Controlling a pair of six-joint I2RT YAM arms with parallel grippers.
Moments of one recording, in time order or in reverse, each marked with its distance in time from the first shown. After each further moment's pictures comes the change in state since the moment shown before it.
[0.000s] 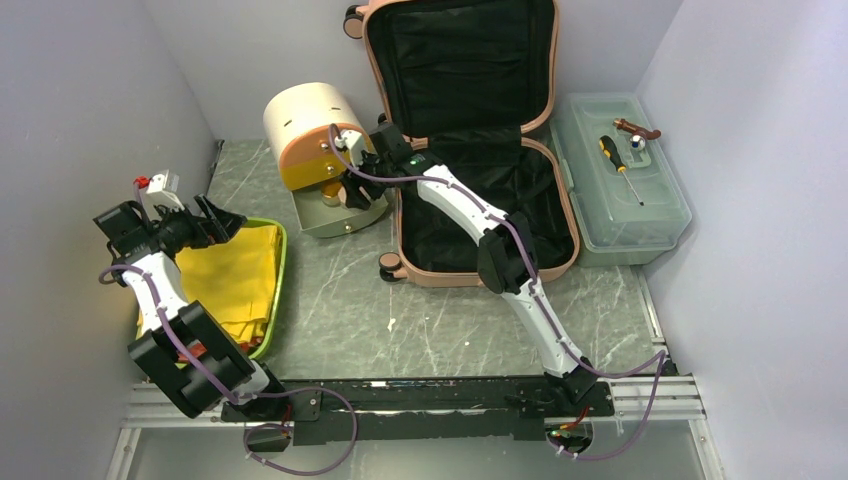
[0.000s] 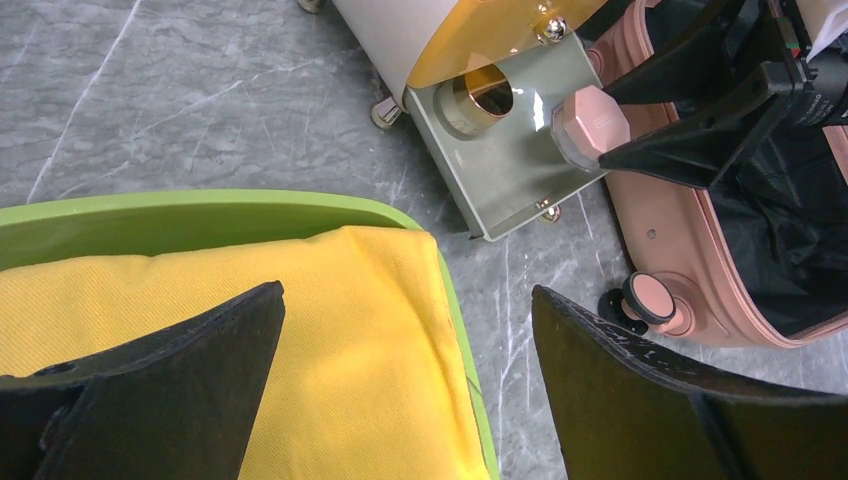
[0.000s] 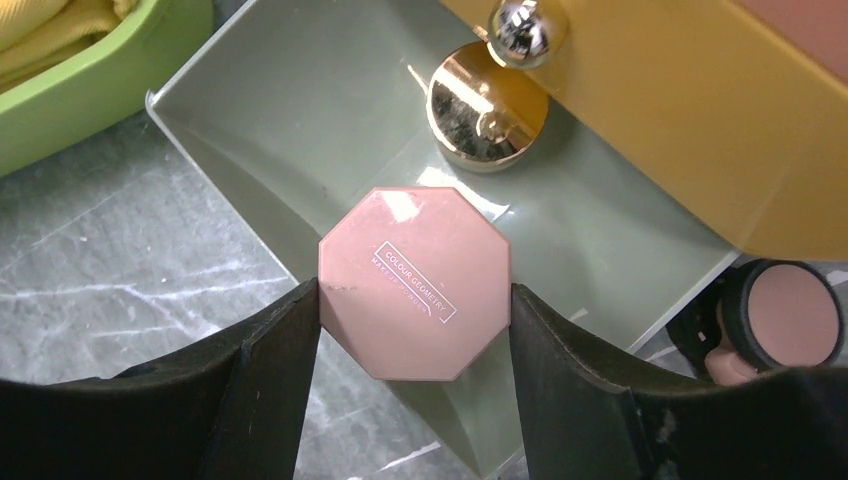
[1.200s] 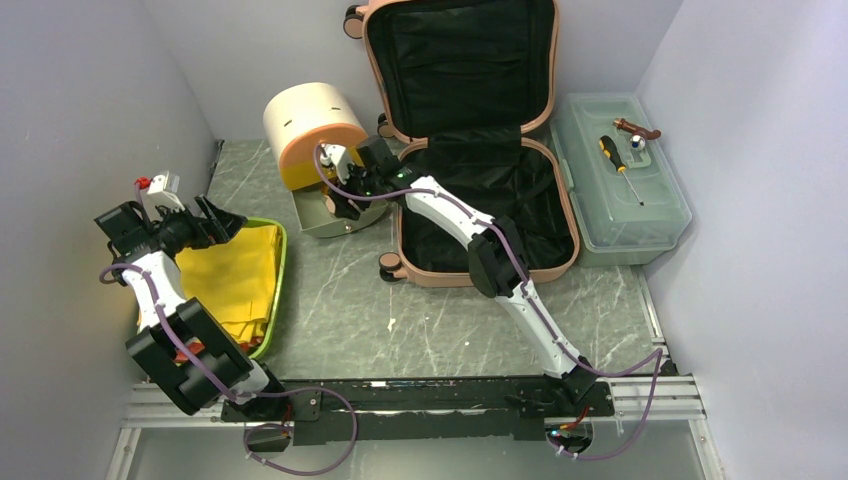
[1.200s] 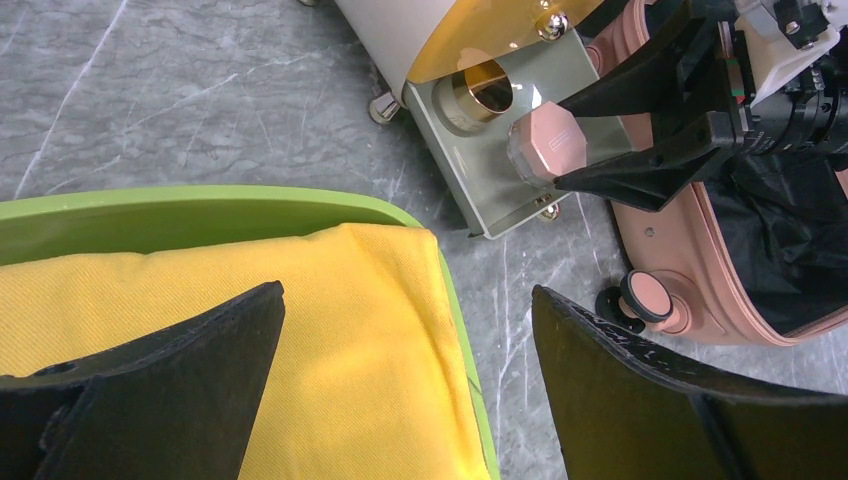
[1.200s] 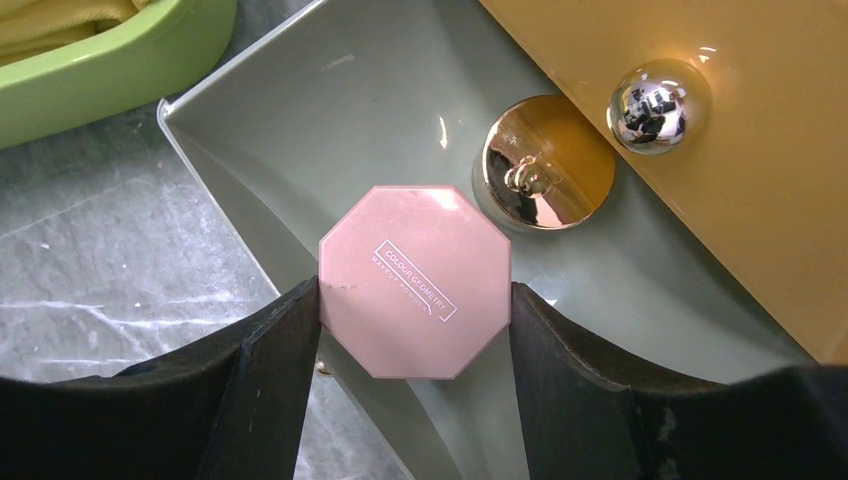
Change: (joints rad) left arm 0.000 0.018 0.000 0.000 0.007 0.000; right arm 0.046 0.052 -0.013 0.119 -0.006 -0.074
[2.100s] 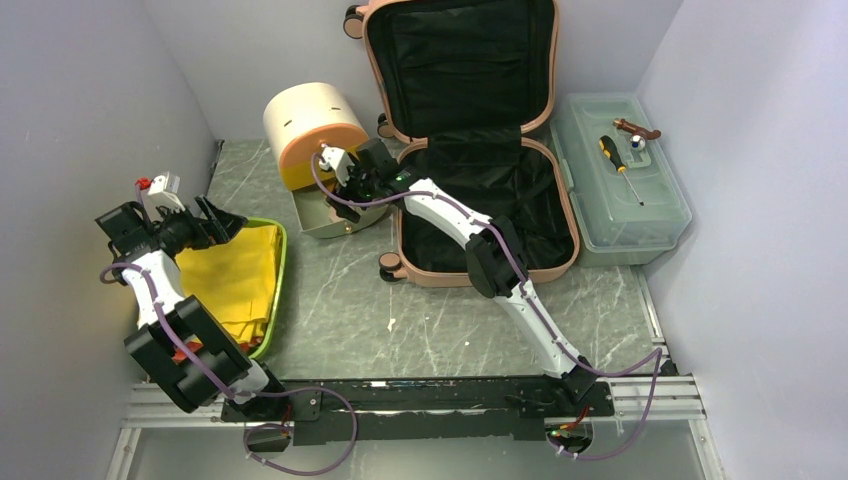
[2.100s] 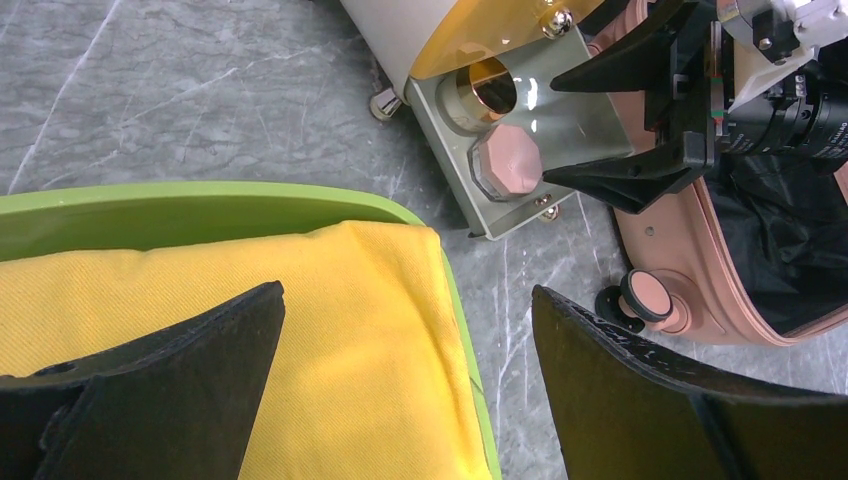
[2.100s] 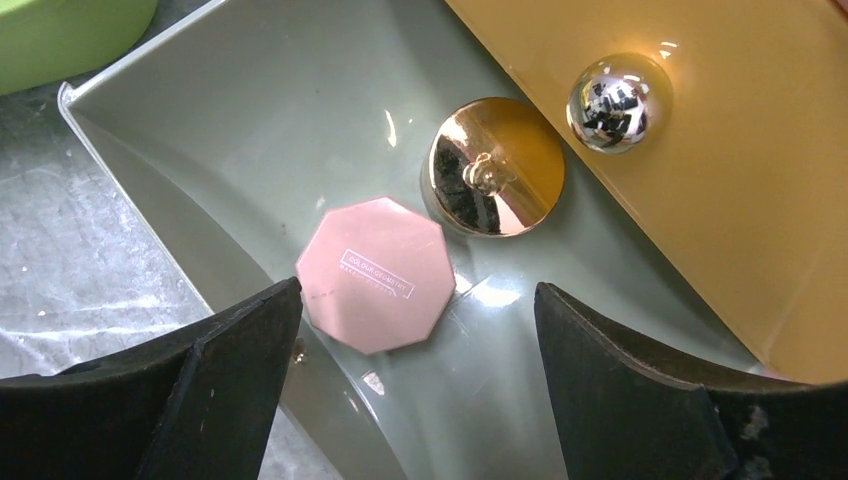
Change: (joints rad) left arm 0.000 0.013 0.000 0.000 0.000 0.000; right arm 0.009 0.014 -0.021 0.051 0.075 -0.090
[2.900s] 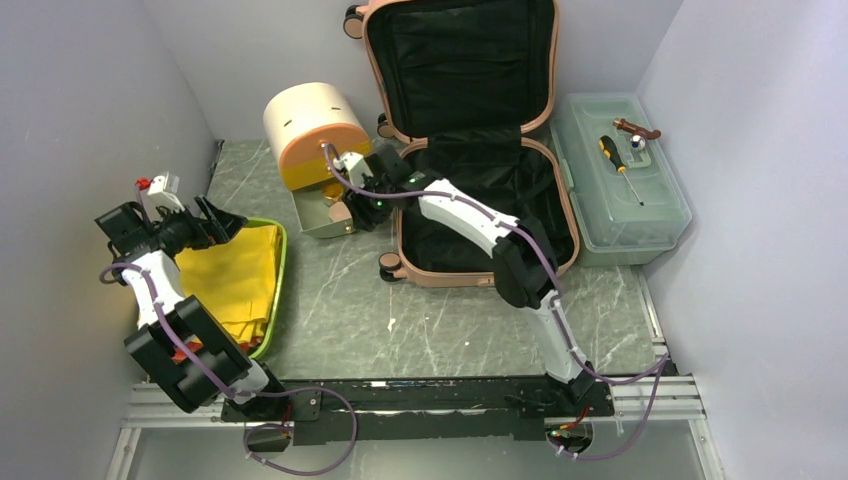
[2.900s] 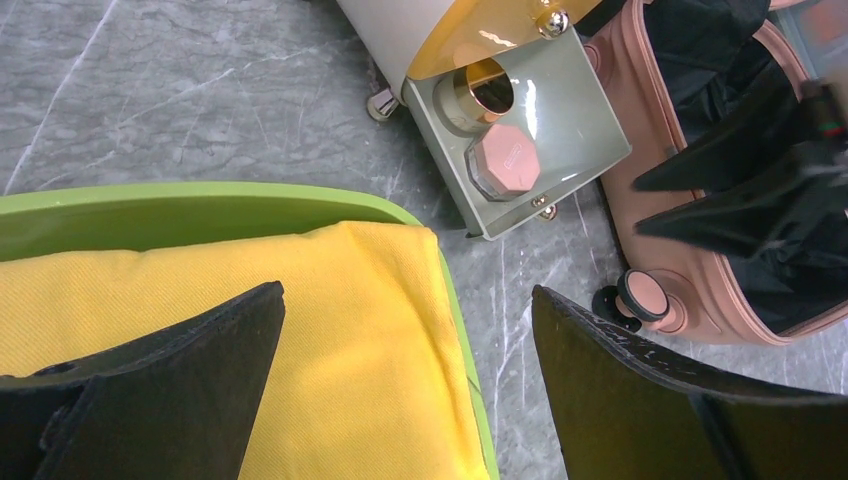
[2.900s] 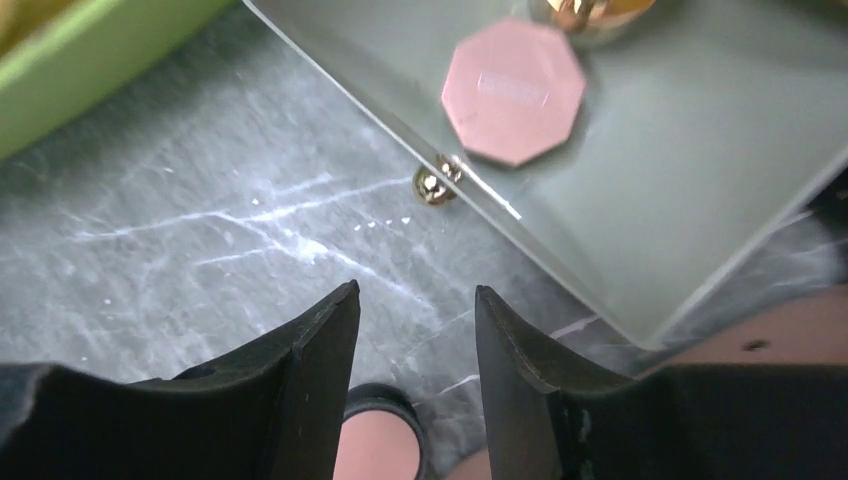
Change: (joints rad) left arm 0.001 0.000 0.000 0.000 0.007 -0.003; right arm 0.024 -0.345 -0.330 -0.137 0.044 0.268
